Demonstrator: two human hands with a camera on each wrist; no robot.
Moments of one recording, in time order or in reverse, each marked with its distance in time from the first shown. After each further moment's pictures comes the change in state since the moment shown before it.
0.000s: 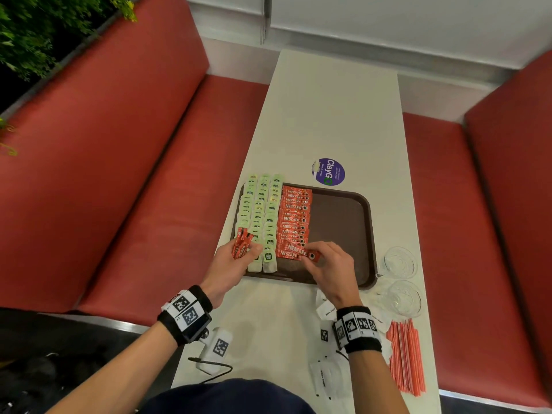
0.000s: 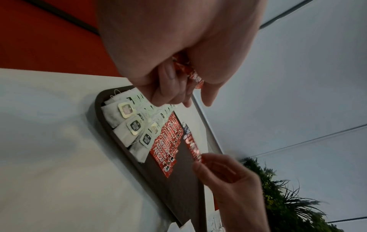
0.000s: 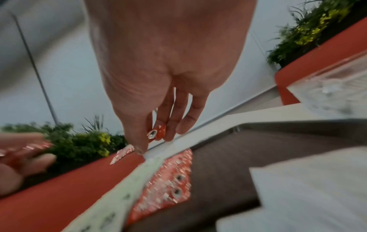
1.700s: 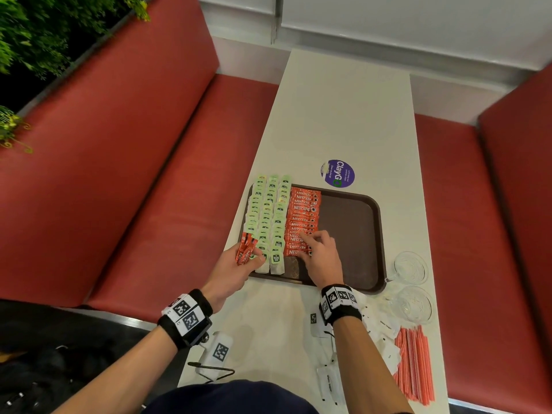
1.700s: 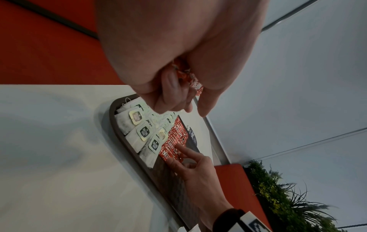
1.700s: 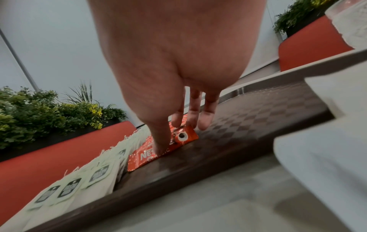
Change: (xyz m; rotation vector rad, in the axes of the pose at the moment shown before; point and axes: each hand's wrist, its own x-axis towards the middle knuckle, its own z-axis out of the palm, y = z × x) left_hand 0.005 -0.018 -0.015 0.054 -0.019 -0.025; right_hand 0.043 0.026 0.073 -0.176 -0.161 0.118
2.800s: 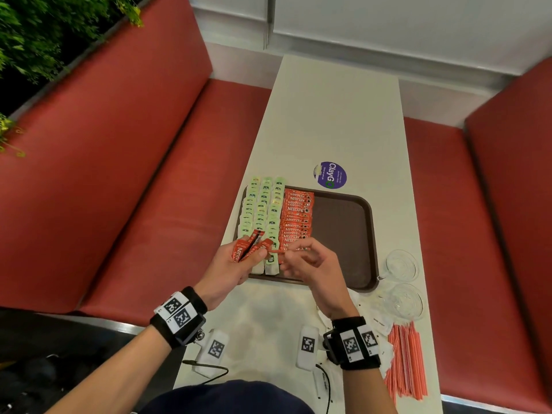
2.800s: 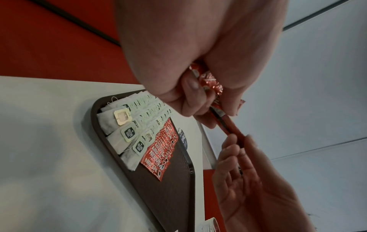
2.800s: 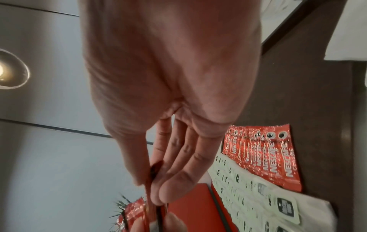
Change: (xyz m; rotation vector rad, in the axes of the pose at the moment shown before) left_hand -0.006 0.010 0.003 -0.206 -0.137 0.184; right_hand -0.079 -0.082 -0.104 1.313 -0.174 0.111
